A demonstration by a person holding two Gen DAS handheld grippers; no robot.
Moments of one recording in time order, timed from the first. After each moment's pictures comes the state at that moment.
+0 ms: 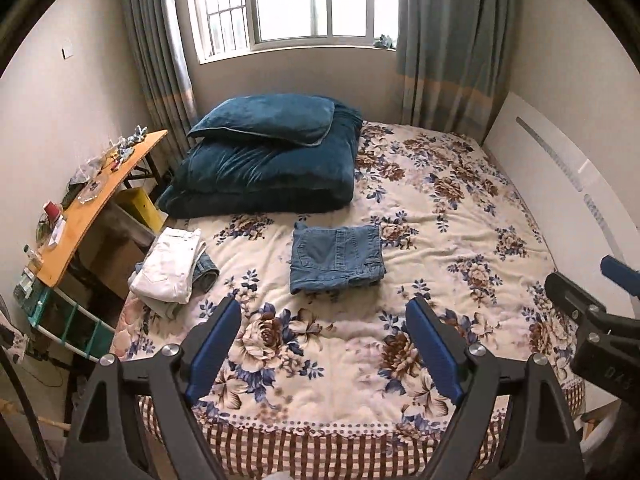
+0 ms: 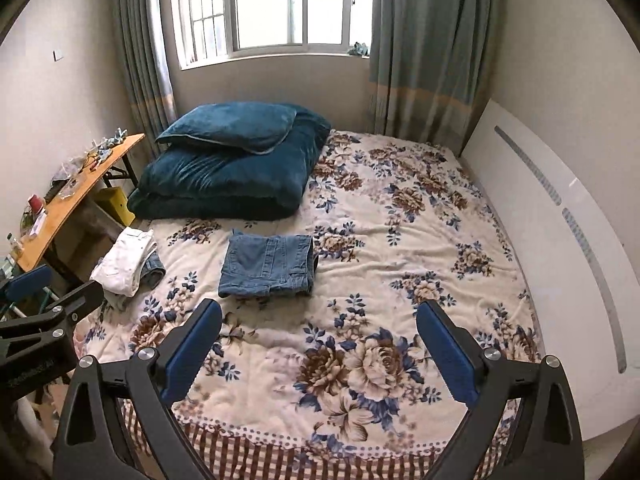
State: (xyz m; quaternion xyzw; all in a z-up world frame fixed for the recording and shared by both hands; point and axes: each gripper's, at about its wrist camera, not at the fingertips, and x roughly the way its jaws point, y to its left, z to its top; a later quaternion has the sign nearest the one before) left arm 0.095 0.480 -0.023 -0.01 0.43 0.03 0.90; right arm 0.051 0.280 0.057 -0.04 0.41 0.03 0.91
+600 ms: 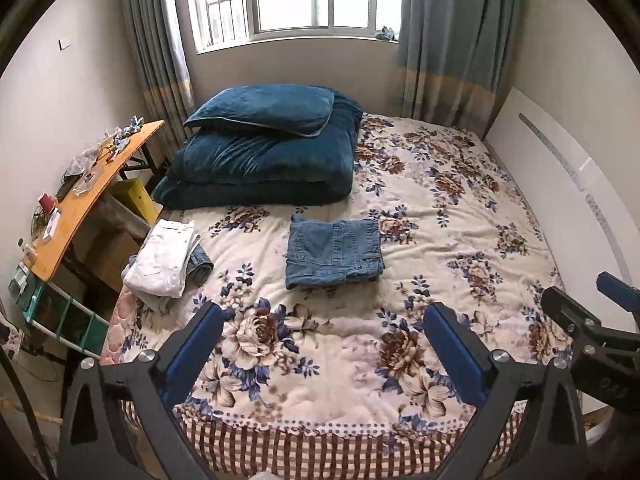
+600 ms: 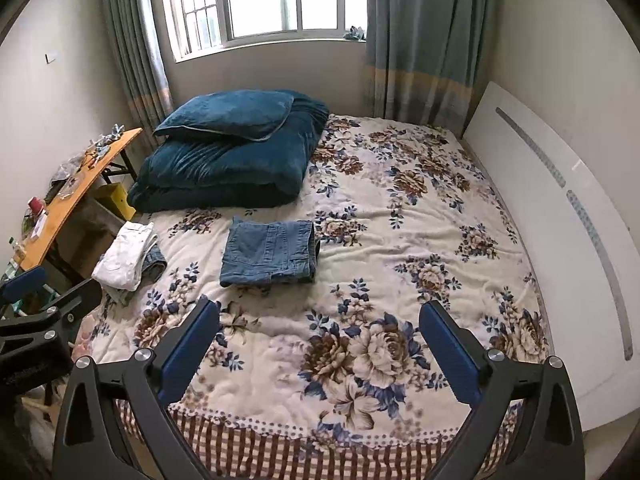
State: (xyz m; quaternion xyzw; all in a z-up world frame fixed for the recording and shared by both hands) left arm 0.114 0.482 -0.044 -0.02 0.44 0.03 0.90; right arm 0.073 0.266 0.034 -0.02 0.44 0.03 0.90
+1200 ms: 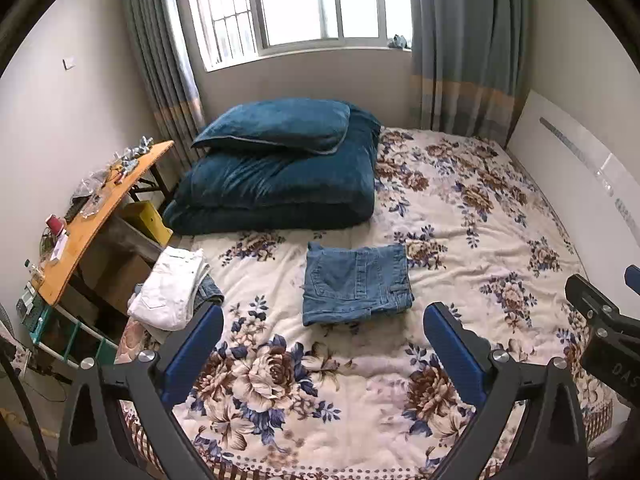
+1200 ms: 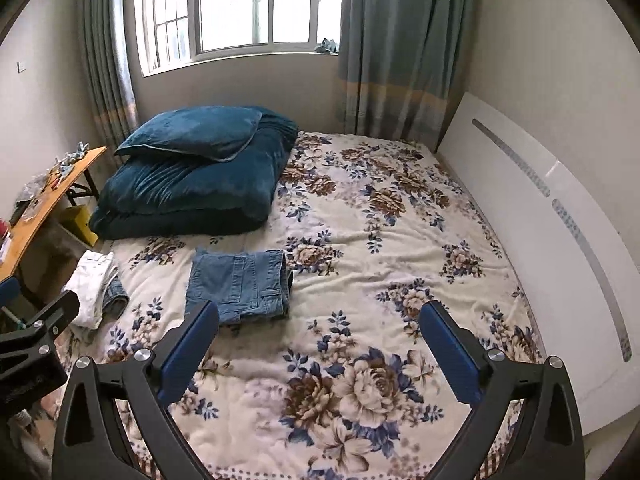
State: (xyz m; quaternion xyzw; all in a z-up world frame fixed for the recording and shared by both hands) left arm 0.181 0.486 -0.084 0.01 0.42 0.06 0.91; right arm 0.158 0.279 -0.018 -0.04 0.41 -0.03 0.91
